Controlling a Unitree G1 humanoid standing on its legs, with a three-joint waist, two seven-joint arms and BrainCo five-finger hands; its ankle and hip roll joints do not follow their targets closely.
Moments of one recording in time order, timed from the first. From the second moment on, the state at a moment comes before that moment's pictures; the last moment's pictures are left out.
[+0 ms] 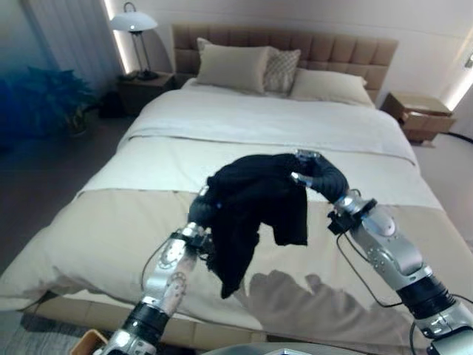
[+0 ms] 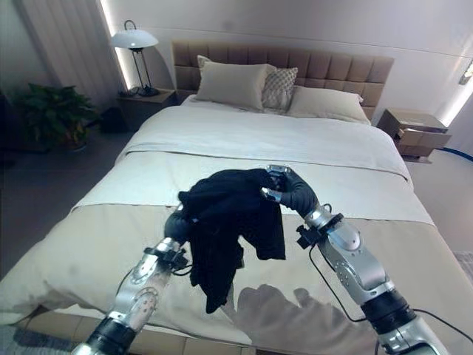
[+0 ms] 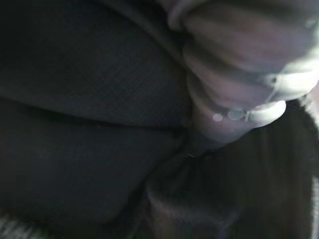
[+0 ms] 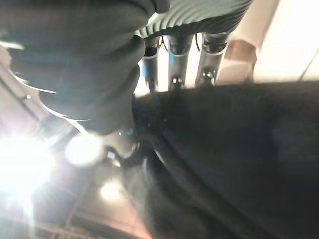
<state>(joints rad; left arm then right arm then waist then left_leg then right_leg) -0.05 0.29 -0.23 0.16 -0.72 -0.23 -0.18 -0.23 -0.60 0.27 -0.10 0.66 -0.15 0.25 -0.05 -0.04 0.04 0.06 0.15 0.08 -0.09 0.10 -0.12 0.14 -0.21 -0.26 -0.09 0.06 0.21</state>
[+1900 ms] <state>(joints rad) -0.14 0.43 -0.05 0.21 -0.29 -0.29 0.24 -0.14 -0.38 0.27 0.16 0.23 -0.16 0.01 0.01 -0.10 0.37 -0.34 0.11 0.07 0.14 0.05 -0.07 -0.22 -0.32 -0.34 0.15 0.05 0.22</state>
